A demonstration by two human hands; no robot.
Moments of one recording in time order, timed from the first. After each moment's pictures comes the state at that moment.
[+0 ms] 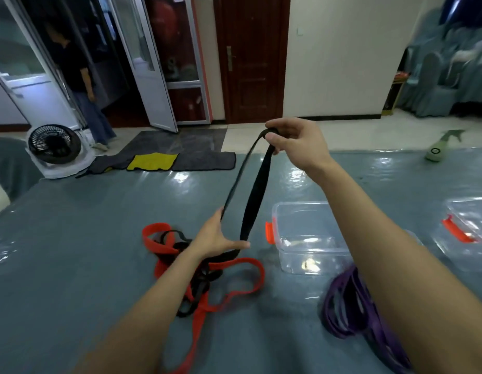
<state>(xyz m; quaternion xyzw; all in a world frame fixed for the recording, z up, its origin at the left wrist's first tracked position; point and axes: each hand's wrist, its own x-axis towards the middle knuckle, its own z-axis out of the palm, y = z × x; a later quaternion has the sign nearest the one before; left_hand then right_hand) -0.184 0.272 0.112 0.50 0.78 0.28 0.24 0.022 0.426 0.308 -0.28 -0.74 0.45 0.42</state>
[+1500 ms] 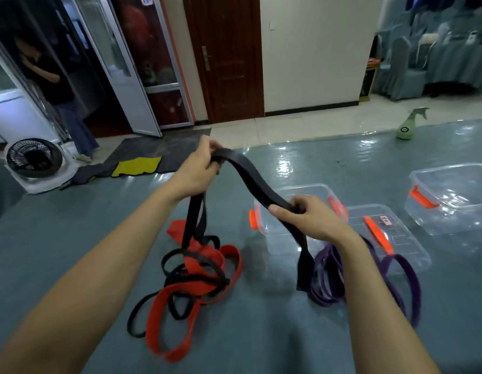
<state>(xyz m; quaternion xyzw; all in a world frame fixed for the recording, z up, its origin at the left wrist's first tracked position) -0.156 0.304 0.271 0.65 0.69 0.32 0.09 0.151 0.350 0.198 -0.45 -0.77 0.40 0.20</state>
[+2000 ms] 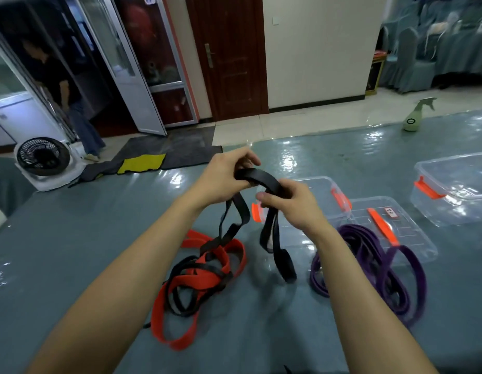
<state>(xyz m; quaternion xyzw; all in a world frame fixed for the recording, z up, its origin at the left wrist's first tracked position) -0.100 0.293 0.250 0.73 0.60 0.33 0.09 0.113 0.335 0.188 -0.34 -0.68 0.53 0.37</state>
